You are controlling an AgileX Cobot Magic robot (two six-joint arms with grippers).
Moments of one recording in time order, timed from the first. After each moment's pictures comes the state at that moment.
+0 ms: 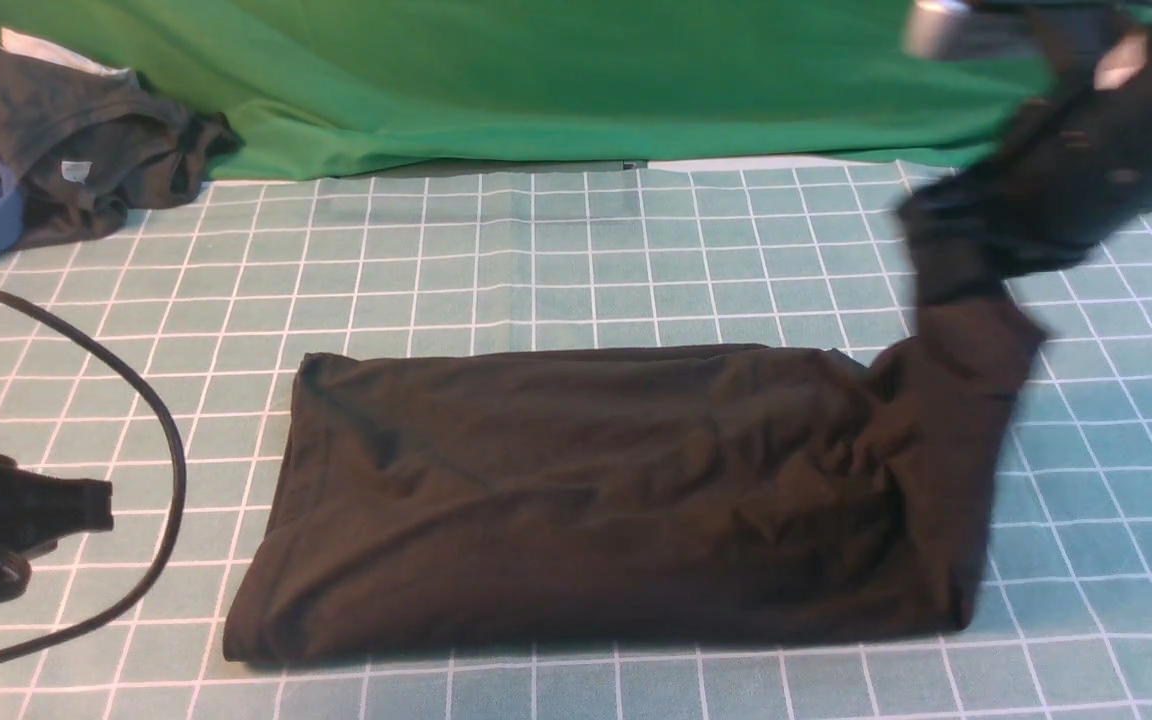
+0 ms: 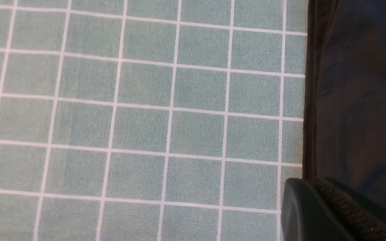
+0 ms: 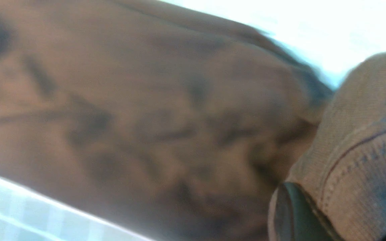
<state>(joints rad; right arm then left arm) 0.43 1.60 -1.42 0.26 1.00 -0.01 0.05 0.95 -0.67 -0.01 0.80 -0.12</state>
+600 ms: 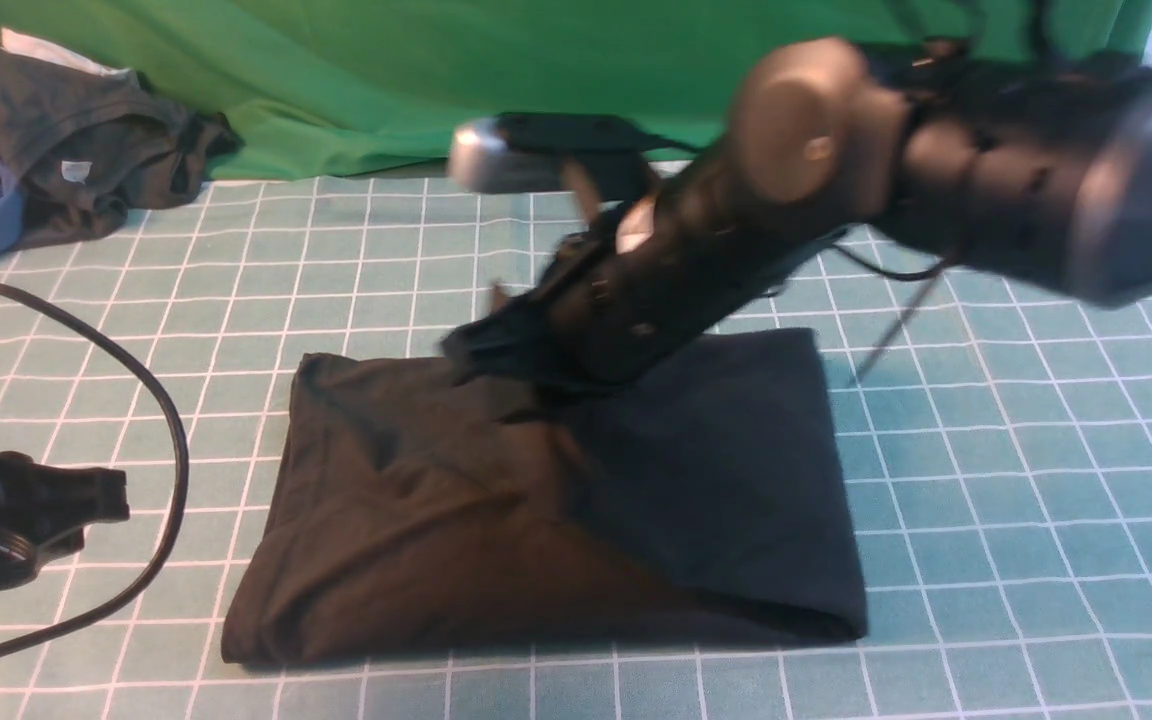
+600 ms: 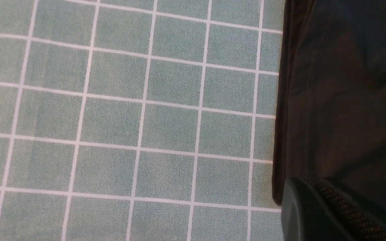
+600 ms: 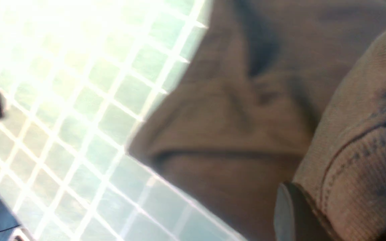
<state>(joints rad) 0.80 1.87 -1.56 0.46 0.75 0.03 0.05 0.95 -0.67 -0.08 0.80 -0.11</state>
